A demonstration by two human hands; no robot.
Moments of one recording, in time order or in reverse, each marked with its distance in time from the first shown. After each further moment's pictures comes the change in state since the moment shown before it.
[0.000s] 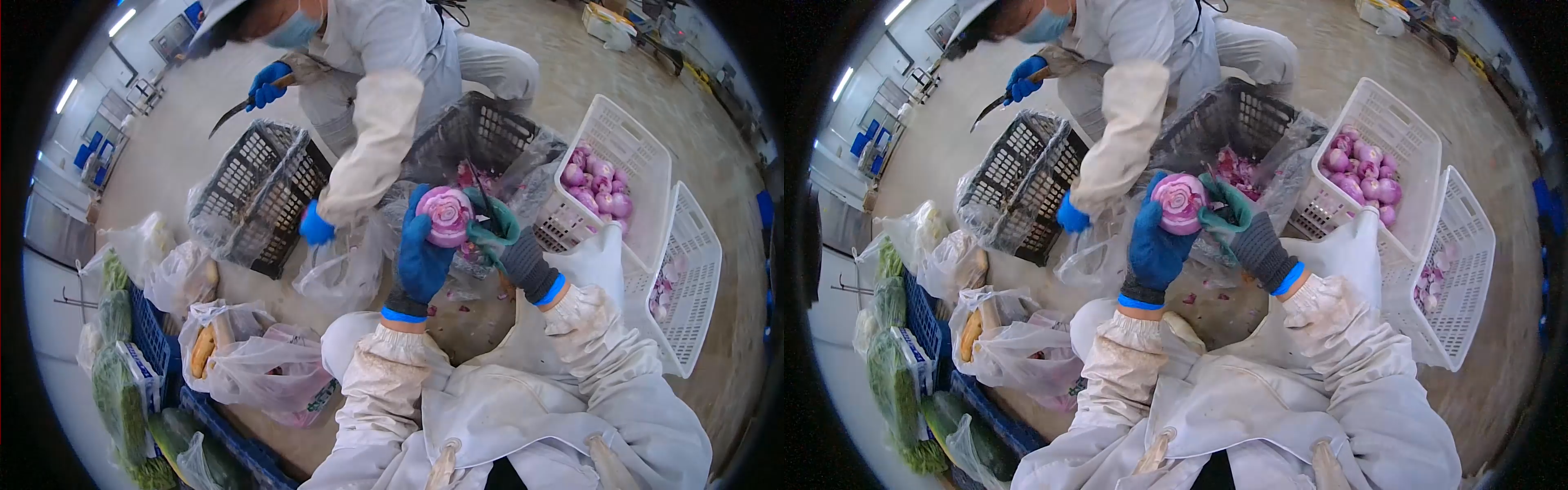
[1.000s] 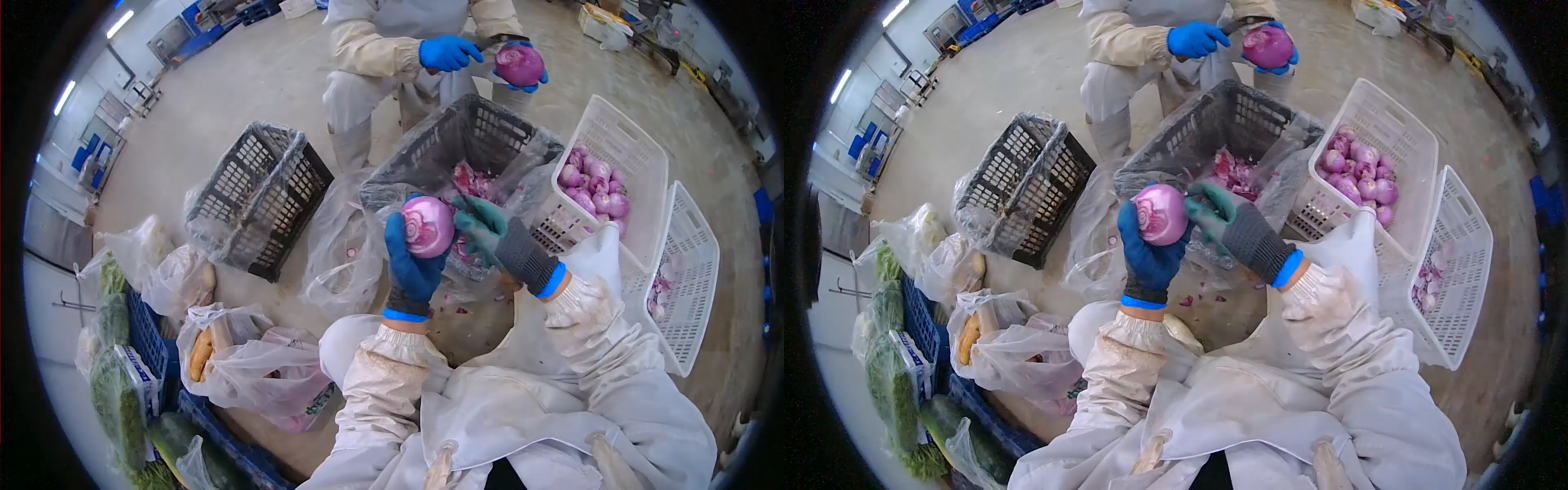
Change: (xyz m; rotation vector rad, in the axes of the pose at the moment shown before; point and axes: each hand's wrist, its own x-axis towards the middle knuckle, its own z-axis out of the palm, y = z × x) left_hand 0.000 -0.005 -0.021 -0.074 0.181 -0.022; right_hand 0.010 -0.020 0.003 -0.163 -0.110 0.177
